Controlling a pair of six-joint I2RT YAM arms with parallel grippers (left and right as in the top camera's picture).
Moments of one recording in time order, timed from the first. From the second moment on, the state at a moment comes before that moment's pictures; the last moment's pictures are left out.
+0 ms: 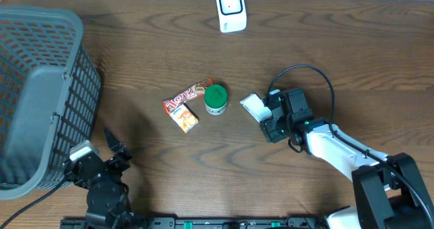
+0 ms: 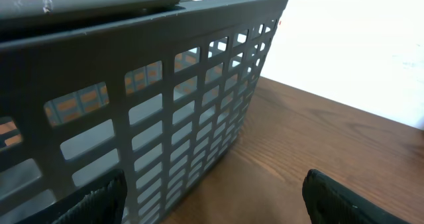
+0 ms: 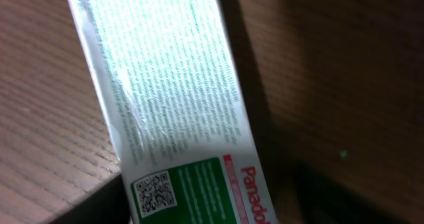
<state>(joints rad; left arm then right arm) -0.24 0.01 0.27 -0.45 -0.72 -0.25 0.35 1.60 0.68 -0.20 -0.09 -0.04</state>
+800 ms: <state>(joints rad) -0.24 0.01 0.27 -0.45 -0.72 -0.25 0.35 1.46 0.80 -0.49 -0.28 -0.04</state>
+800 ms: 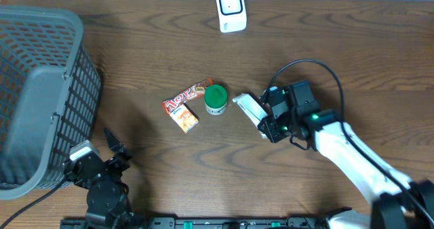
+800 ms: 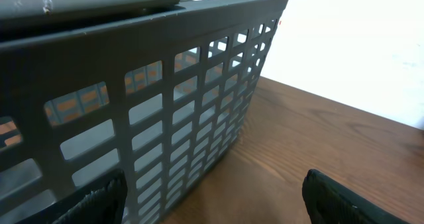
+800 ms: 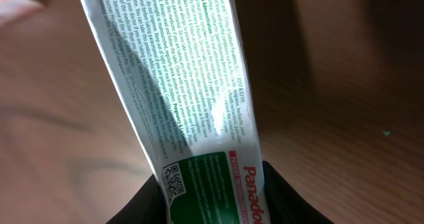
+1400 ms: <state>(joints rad) -0.24 0.01 0.27 -0.45 -0.72 -0.25 0.35 1.16 0.80 -0.64 -0.77 0.07</state>
